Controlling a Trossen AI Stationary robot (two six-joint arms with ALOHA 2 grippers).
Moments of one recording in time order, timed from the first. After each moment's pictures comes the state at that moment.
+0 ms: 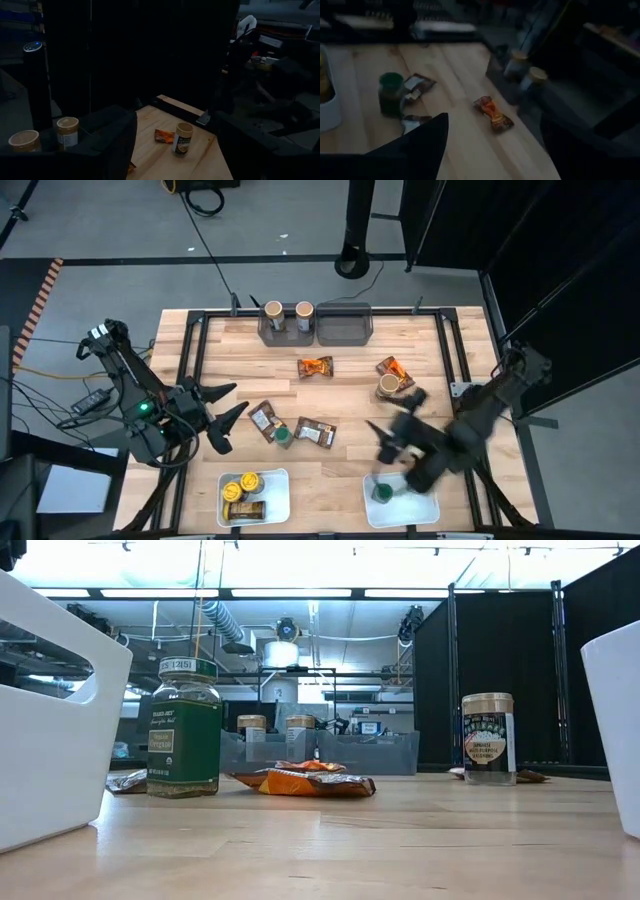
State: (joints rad) left arm -0.93 1.02 0.94 -0.13 -1.52 -0.43; right arm 0.73 1.53 1.41 -1.12 1.13 0.90
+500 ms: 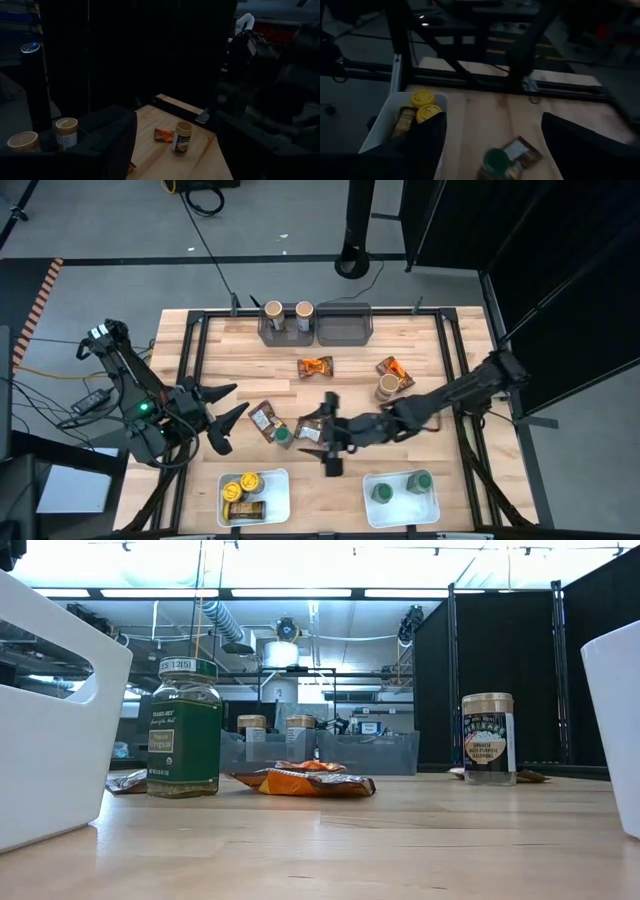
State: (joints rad) left arm -0.93 1.02 0.94 -0.13 -1.51 -0.42; right arm 0.38 1.71 1.41 -0.05 0.39 0.04
